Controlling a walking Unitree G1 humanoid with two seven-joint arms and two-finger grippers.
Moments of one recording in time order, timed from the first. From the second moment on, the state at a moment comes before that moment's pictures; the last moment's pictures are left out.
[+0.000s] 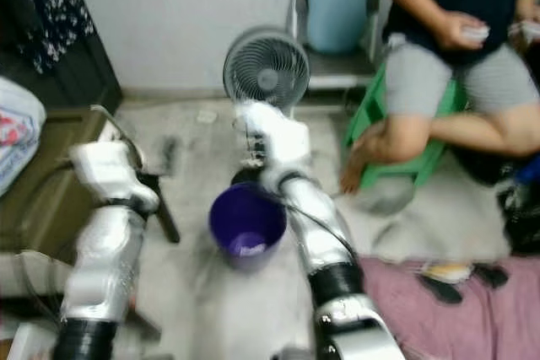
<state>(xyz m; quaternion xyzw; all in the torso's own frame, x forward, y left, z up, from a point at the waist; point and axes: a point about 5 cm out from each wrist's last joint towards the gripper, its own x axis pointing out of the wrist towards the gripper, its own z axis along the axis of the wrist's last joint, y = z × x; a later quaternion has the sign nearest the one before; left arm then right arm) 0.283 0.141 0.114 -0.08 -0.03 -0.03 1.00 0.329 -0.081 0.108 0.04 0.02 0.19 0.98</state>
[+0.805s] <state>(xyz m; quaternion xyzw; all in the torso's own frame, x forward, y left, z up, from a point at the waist) 0.285 0.160 0.117 -0.06 -0.03 0.01 1.00 0.329 -0.057 0.117 0.04 0.00 0.23 0.97</state>
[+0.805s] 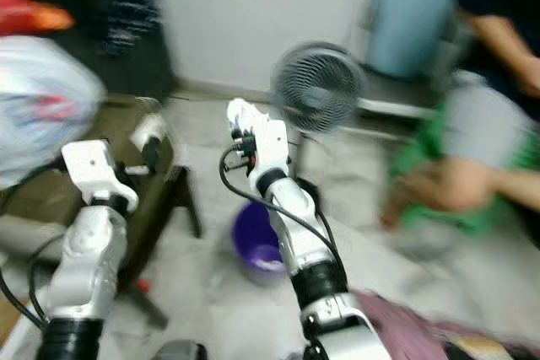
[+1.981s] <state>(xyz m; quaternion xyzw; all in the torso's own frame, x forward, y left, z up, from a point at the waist) 0.271 0.180 0.107 -0.06 -0.02 0.00 1.00 0.328 -0.105 0.120 0.04 -0.01 0.15 0.99</state>
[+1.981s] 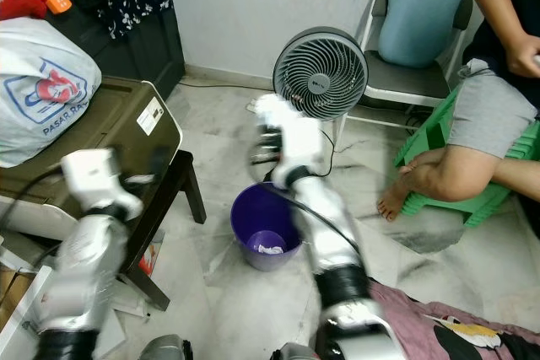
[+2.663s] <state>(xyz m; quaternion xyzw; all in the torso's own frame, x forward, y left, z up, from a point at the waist) 0.268 0.200 0.099 -0.04 -0.01 0.05 1.00 0.316 -0.141 0.114 0.01 0.00 0.08 1.00</state>
